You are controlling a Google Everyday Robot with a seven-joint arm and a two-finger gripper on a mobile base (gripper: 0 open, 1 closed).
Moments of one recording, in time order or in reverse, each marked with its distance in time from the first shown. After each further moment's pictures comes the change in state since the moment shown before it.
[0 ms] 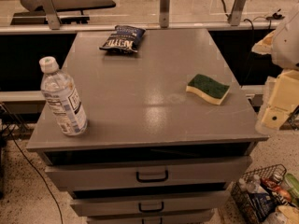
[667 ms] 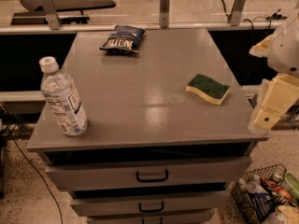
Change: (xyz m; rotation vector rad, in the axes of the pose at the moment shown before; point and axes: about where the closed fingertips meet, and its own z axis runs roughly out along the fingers) arm -0.003 -0.004 0.012 0.011 -0.047 0.024
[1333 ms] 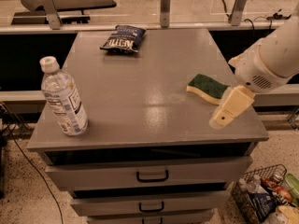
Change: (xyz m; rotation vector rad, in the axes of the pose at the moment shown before) arm -0.021 -0.031 0.077 0.062 -0.152 0.135
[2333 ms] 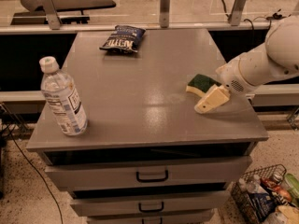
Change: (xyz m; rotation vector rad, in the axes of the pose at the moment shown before) arm 0.008 -0.062 0.089 0.072 -0.113 0.120
